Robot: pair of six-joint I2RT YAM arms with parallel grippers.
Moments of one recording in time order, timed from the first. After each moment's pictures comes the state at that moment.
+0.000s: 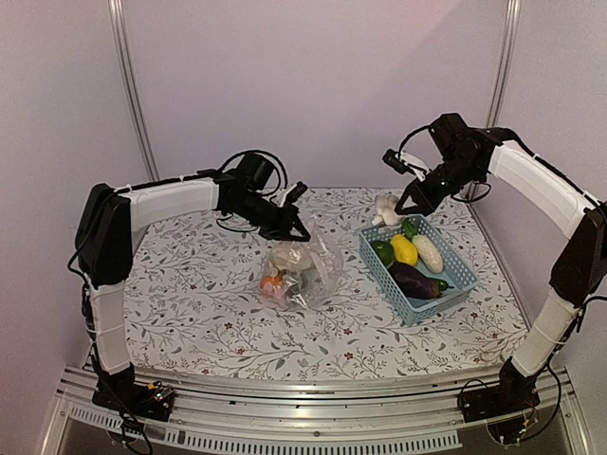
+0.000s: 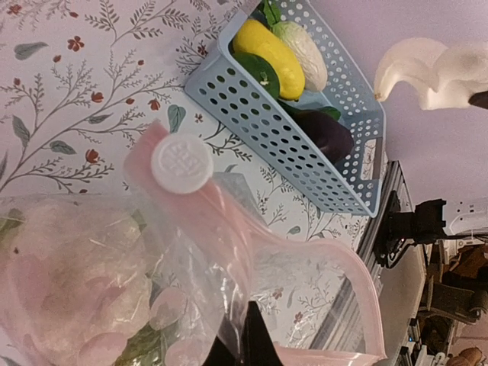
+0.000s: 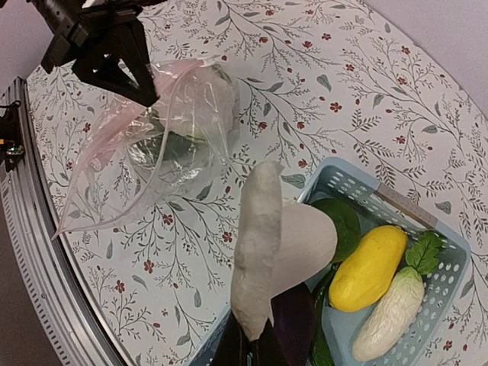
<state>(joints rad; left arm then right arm) -0.60 2.04 1.67 -0.54 0.63 -0.30 0.41 1.72 1.74 -1.04 -0.43 -0.42</state>
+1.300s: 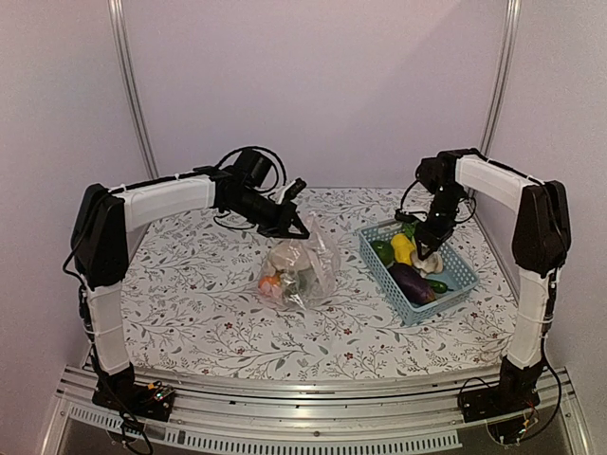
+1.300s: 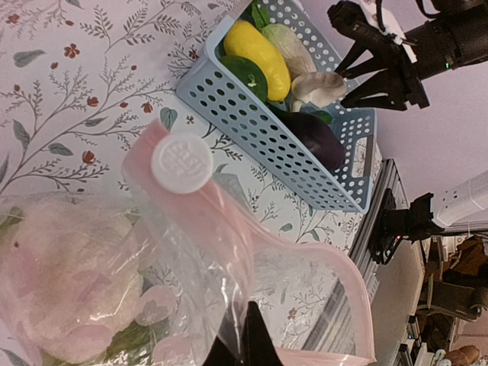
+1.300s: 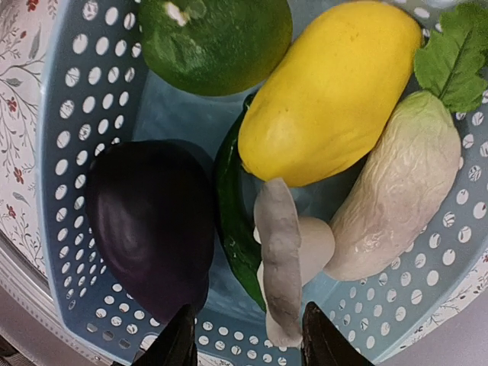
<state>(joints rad) -0.60 2.01 1.67 -0.56 0.64 -0.29 0.30 2.04 1.79 -1.34 -0.09 -0.49</state>
